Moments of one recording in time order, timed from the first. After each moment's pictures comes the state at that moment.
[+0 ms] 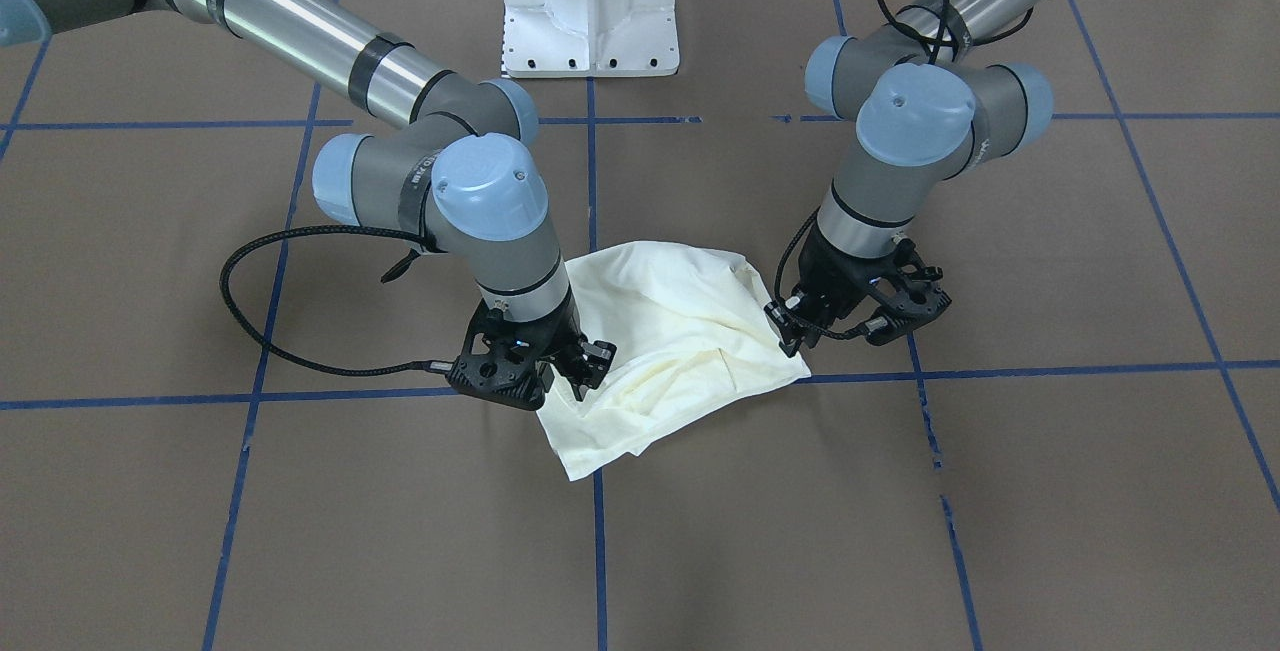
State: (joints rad) left arm -0.78 -2.15 -1.54 -1.89 -1.92 -1.50; right arm 0.71 -0.64 1.17 -1.22 1.93 1.48
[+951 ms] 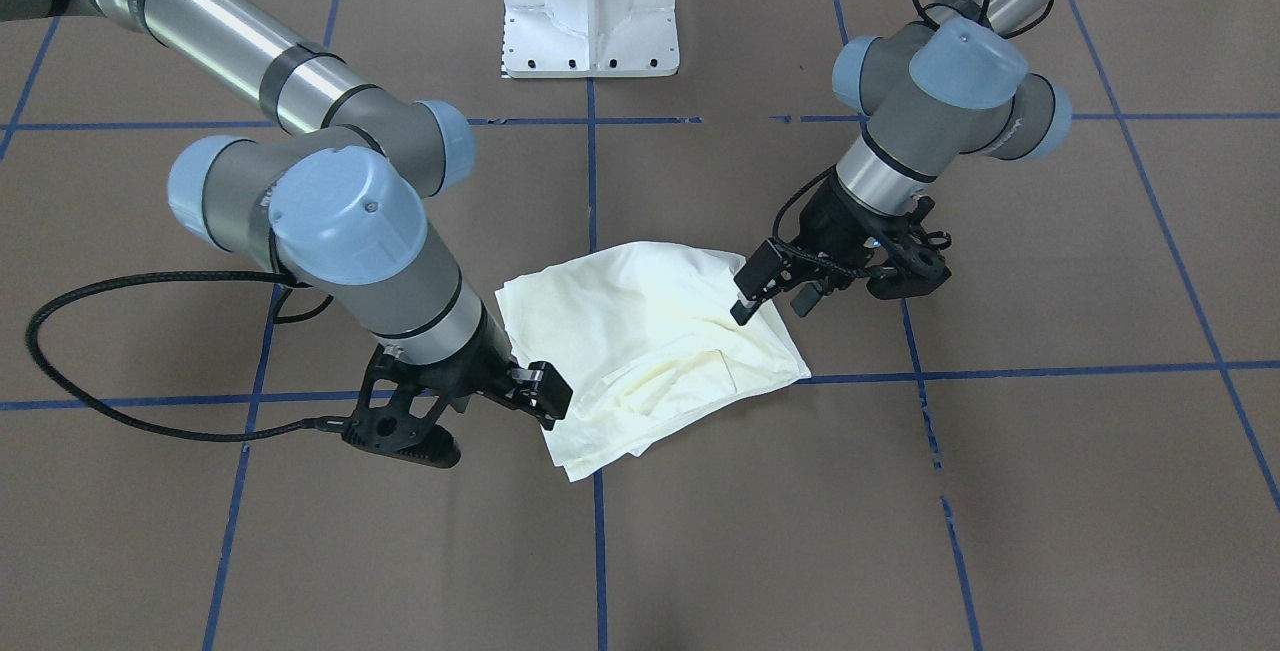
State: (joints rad) left arm -0.74 -2.05 -1.57 -2.37 -1.95 -1.65; right arm 0.87 -0.66 1.24 -1.32 2.12 1.30
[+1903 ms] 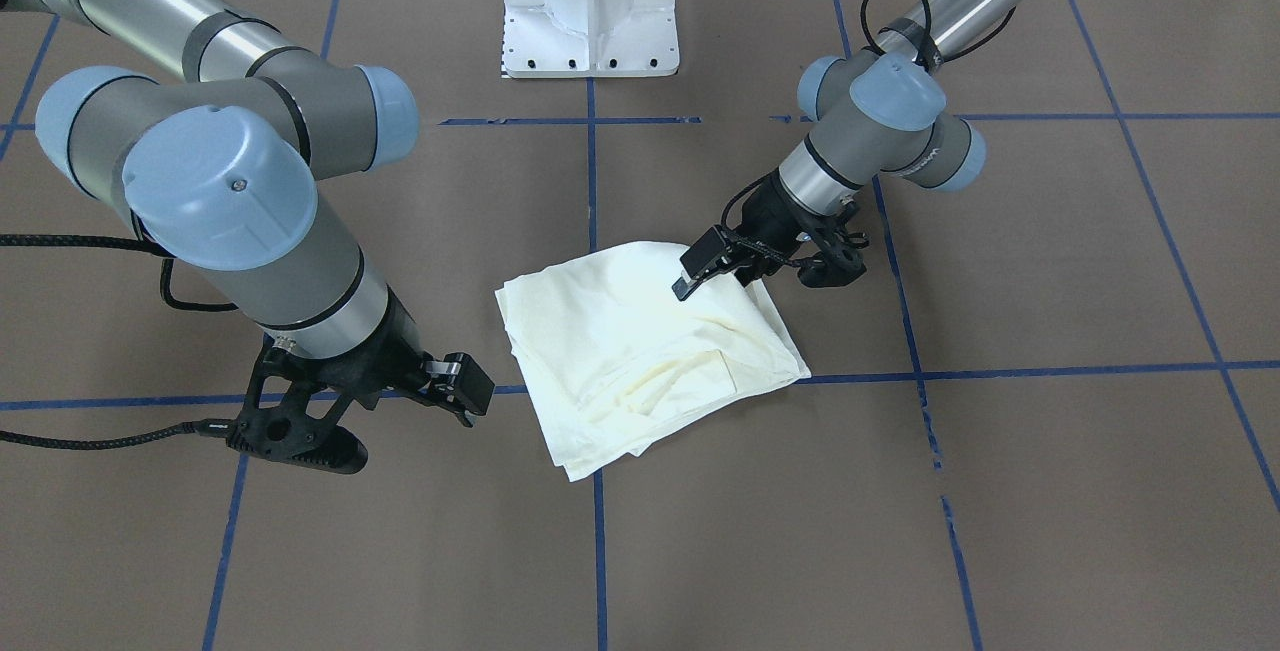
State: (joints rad) left arm -0.59 -2.07 -1.43 -2.61 -1.89 -1.75; right arm 0.93 -0.70 1.36 -1.51 2.14 1.17
